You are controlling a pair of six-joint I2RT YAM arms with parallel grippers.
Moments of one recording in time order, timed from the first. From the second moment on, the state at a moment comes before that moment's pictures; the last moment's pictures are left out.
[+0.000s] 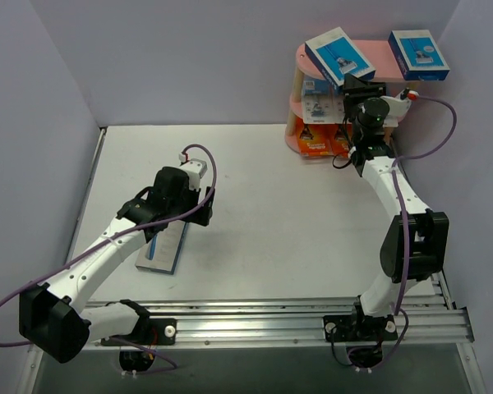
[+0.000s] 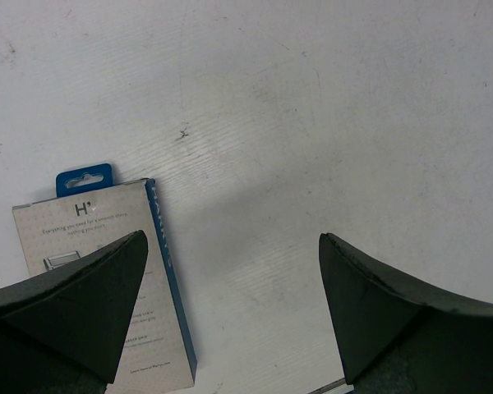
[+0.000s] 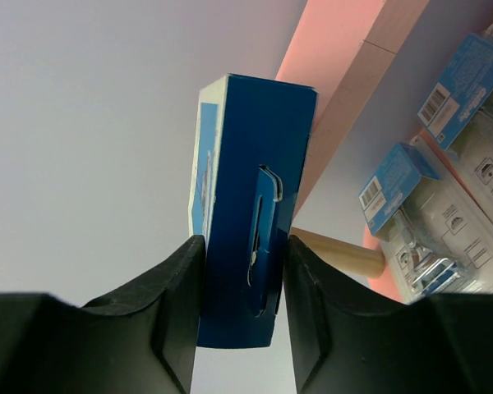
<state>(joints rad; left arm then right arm) -0.54 1.21 1.03 -0.54 -0.06 -0.16 0.07 1.68 1.39 0.42 0.26 1.21</state>
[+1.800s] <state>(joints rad) -0.54 1.23 1.03 -0.54 -0.06 -0.16 0.14 1.56 1.23 0.51 0.86 1.32</state>
